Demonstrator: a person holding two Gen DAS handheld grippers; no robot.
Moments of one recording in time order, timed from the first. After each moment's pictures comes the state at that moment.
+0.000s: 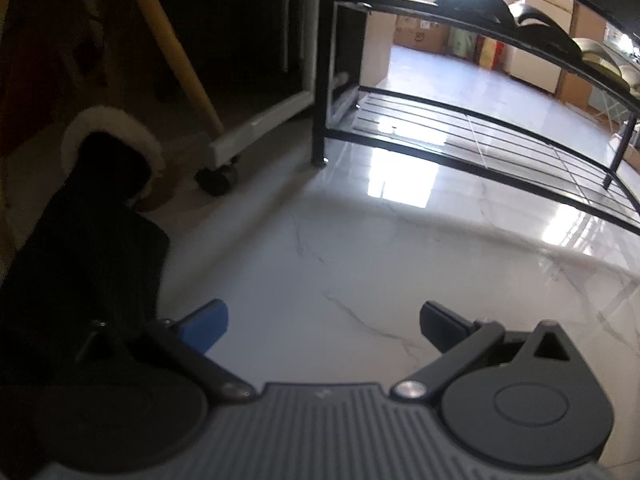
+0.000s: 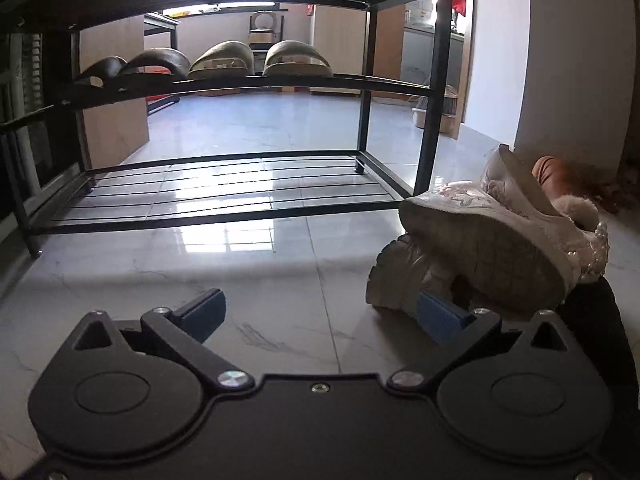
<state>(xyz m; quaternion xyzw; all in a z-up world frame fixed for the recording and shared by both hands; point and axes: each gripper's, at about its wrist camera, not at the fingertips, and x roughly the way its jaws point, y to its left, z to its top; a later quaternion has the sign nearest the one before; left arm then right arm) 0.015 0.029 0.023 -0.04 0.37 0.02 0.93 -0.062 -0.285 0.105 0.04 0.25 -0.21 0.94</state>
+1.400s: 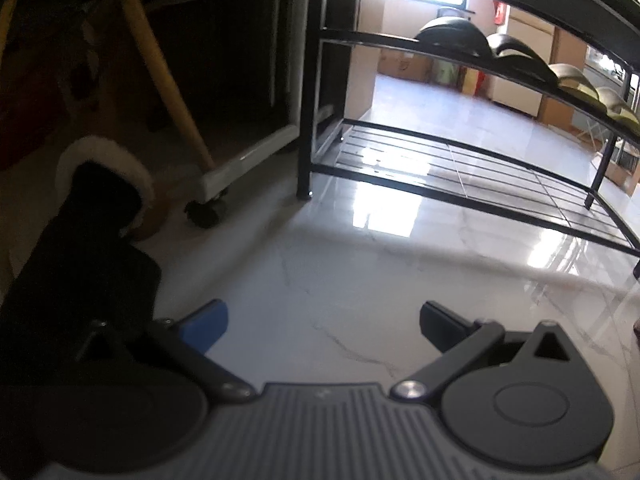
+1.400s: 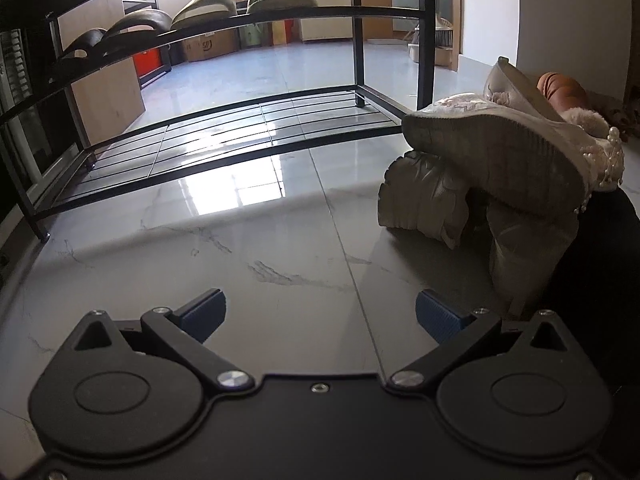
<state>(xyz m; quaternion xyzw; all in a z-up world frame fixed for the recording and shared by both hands) 0.010 0.027 0.033 -0.04 0.33 -0.01 0.94 -0.062 -0.288 0.068 0.11 0.32 -0.20 0.92</state>
